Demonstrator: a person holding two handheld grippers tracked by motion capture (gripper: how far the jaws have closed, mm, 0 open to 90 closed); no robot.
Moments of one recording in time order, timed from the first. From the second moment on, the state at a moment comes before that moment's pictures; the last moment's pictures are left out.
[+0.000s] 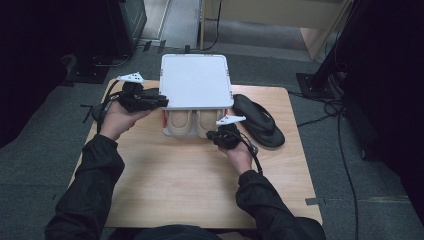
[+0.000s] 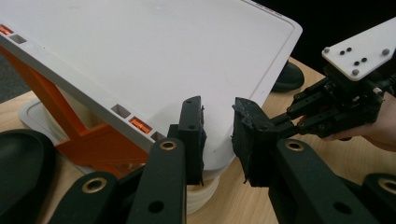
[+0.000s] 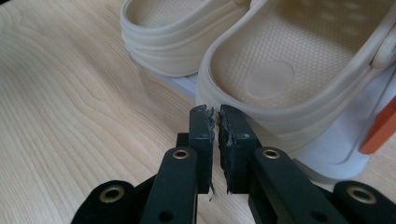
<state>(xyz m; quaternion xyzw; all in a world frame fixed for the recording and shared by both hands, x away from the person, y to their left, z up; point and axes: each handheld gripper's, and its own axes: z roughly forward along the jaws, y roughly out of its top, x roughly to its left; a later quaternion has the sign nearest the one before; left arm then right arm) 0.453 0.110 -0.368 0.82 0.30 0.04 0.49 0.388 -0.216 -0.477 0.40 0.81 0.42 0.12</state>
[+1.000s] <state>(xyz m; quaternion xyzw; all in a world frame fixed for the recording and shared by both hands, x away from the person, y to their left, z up) 0.435 0.147 -0.346 0.80 0.35 0.05 0.48 0.346 -0.234 -0.463 0.37 0.80 0.46 0.07</state>
